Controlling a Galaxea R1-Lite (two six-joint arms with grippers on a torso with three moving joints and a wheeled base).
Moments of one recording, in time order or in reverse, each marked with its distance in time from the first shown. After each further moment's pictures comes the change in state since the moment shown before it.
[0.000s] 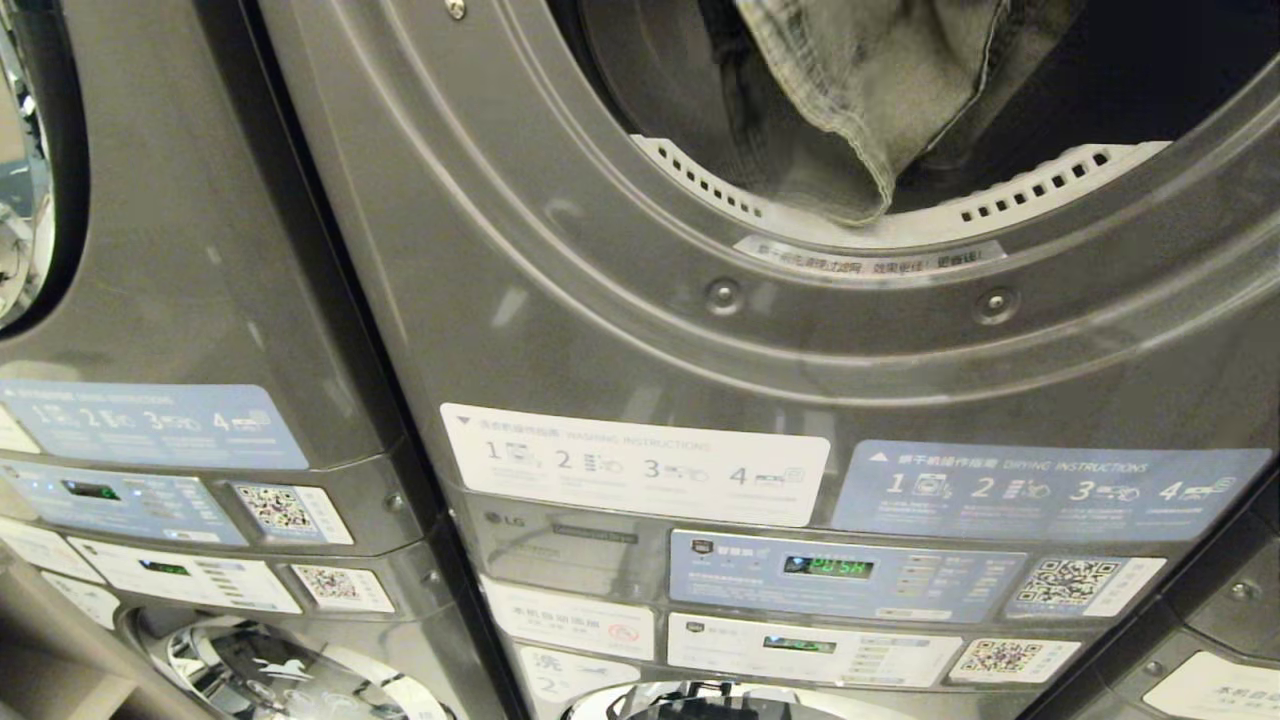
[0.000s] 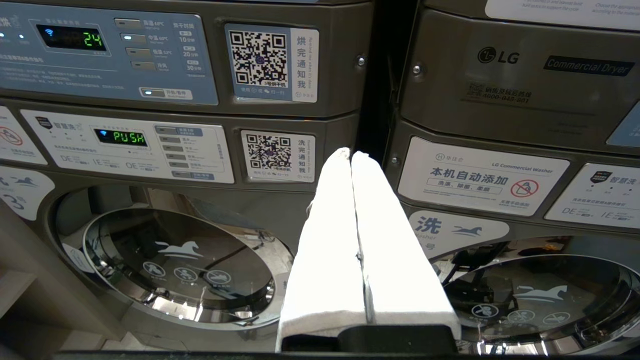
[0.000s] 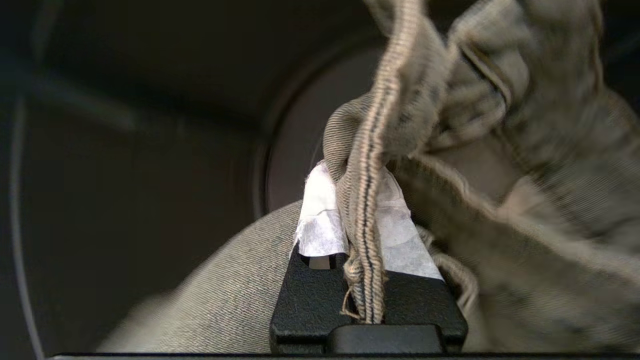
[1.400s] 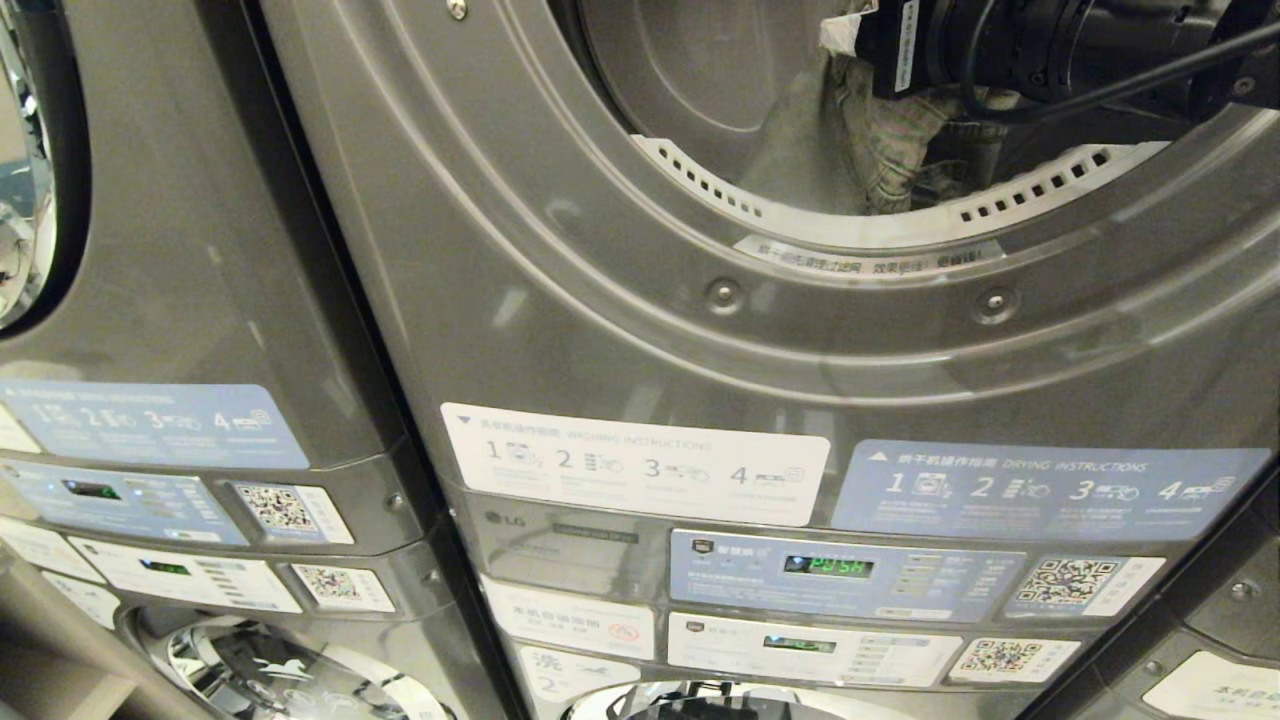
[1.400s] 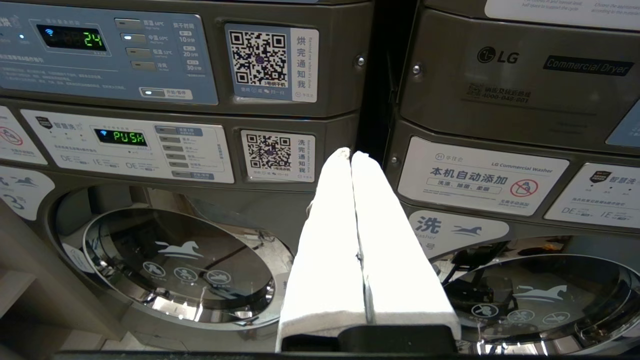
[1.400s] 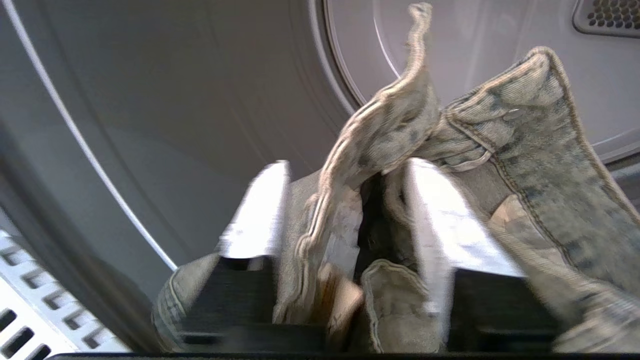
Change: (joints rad) left arm 0.000 0.000 0.000 0.000 0.000 0.000; right arm -0.063 0.009 -0.010 0.550 0.102 0.041
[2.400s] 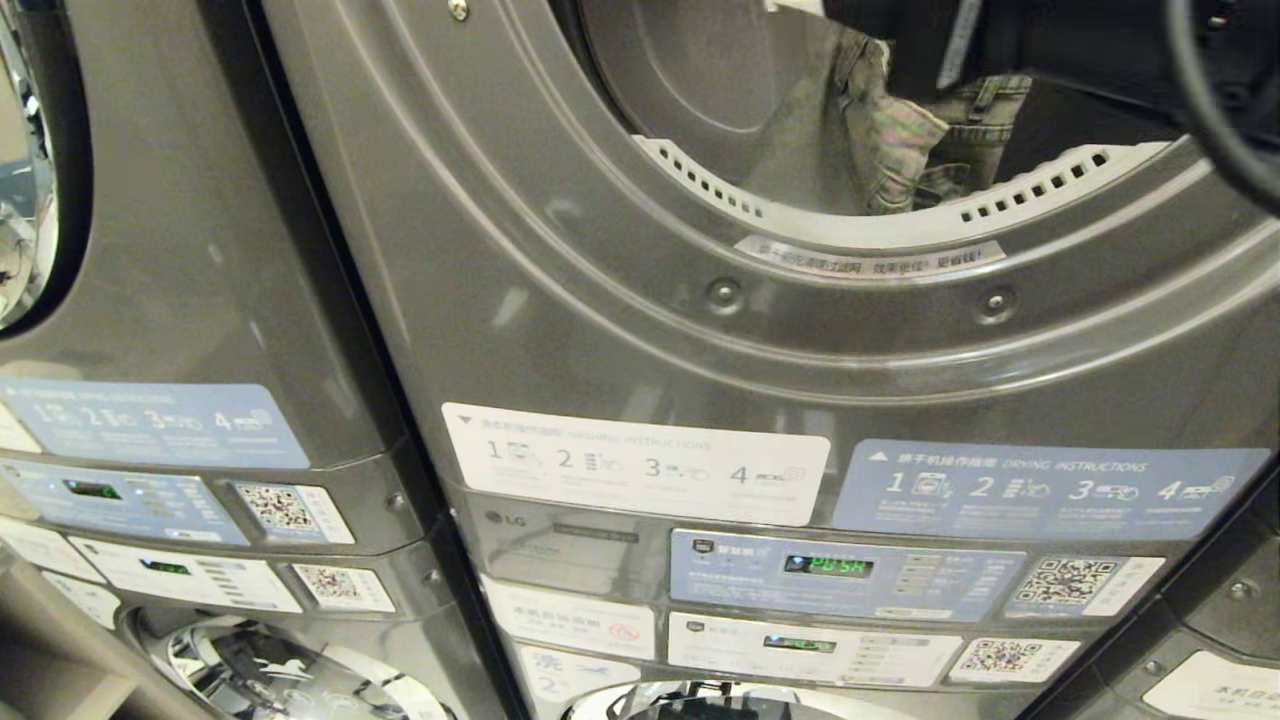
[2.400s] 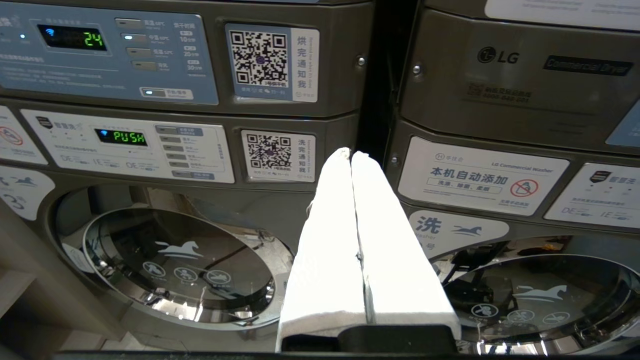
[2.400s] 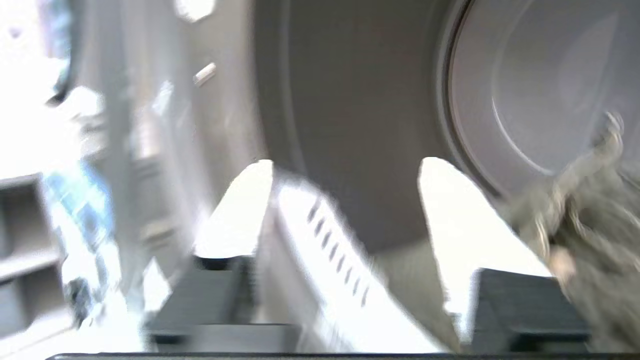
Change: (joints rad) left arm 0.000 0.000 0.000 0.000 0.000 0.000; right arm 0.398 -0.309 0.469 -0.239 -0.115 -0.054
